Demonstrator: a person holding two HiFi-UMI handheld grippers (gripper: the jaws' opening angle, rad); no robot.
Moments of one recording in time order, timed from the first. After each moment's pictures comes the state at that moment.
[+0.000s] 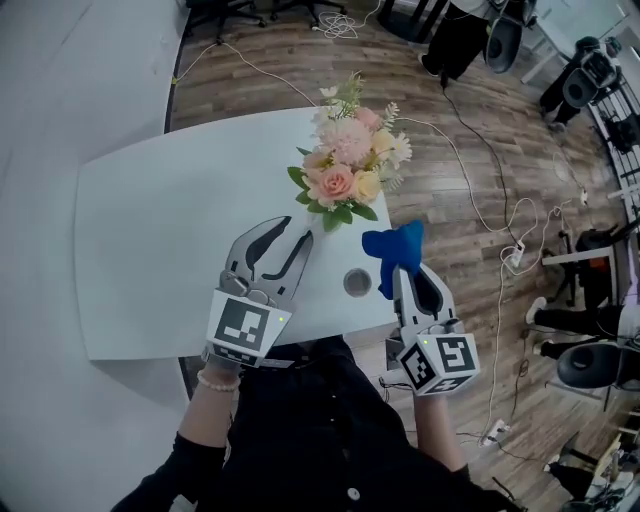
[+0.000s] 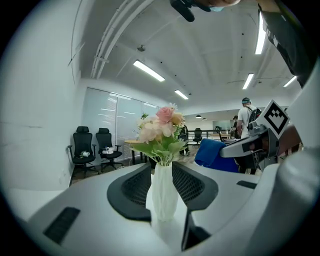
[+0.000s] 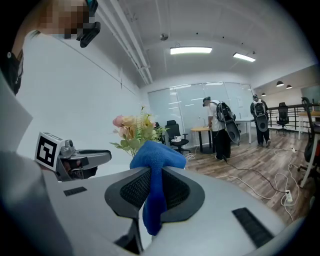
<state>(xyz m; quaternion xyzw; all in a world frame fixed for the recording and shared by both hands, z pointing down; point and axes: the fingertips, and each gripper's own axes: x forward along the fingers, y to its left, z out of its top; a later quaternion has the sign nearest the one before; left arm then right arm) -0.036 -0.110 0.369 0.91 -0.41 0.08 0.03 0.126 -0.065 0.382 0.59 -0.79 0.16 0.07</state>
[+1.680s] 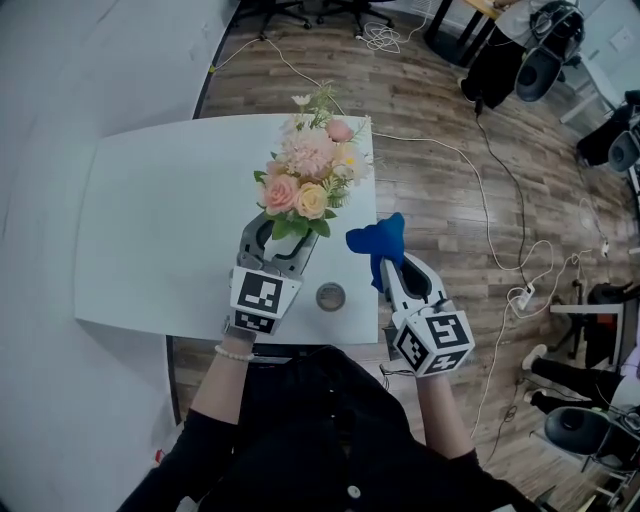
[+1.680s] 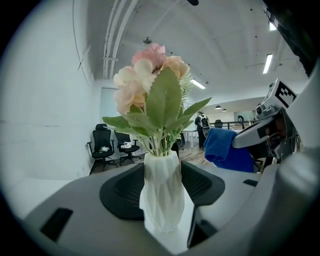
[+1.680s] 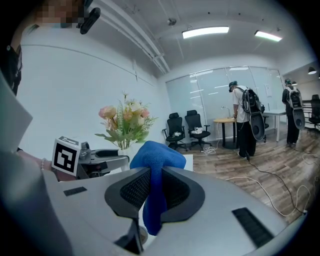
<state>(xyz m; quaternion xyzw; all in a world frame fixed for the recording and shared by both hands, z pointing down) 0.026 -0.160 0.421 0.85 -0.51 0.12 0.02 0.174 -0.122 0.410 0.46 -0.86 0.17 0.12</state>
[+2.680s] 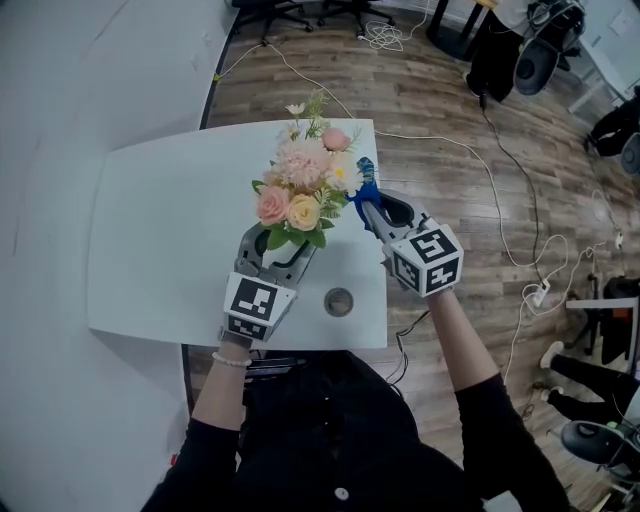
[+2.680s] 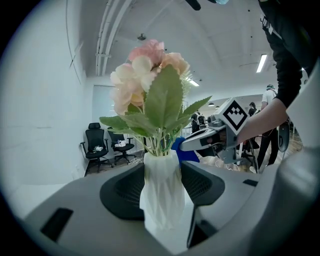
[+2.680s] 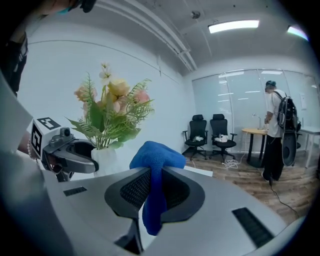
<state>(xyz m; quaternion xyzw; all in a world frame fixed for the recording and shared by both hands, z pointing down) 0.026 -0.162 0.427 0.87 -0.47 0.14 0.01 0.121 -0.233 0.433 0.34 -0.92 0.09 0.15</state>
